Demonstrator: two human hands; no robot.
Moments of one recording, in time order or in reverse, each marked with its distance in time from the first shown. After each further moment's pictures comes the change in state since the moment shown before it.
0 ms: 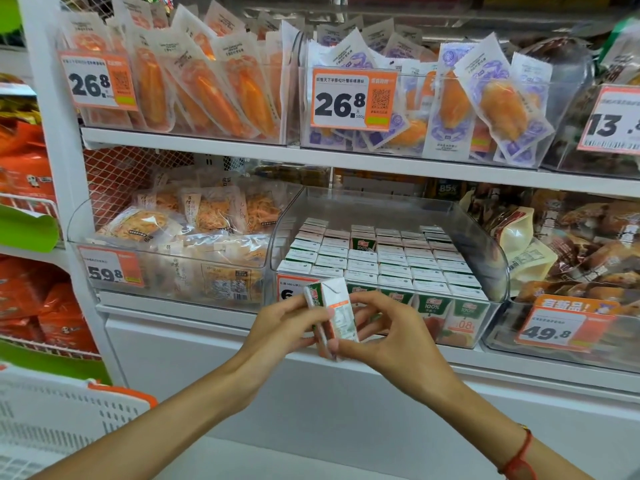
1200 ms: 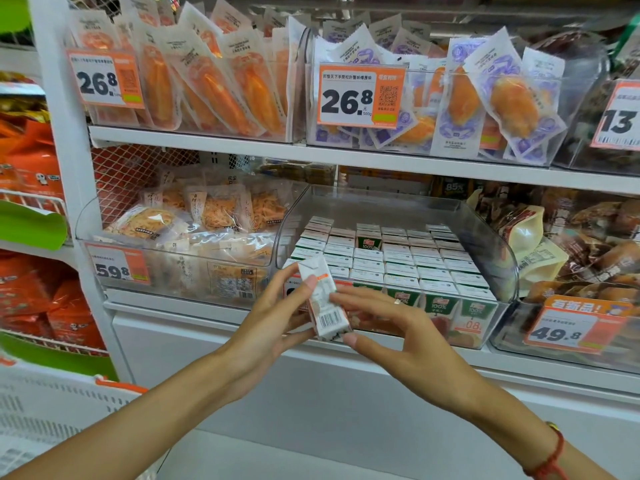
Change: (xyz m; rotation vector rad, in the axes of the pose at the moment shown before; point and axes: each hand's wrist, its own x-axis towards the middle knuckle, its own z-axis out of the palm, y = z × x) left_hand -0.001 0.003 -0.015 -0.130 -0.091 0.058; right_hand -0.003 0.001 -0.014 0.019 -0.227 -0.274
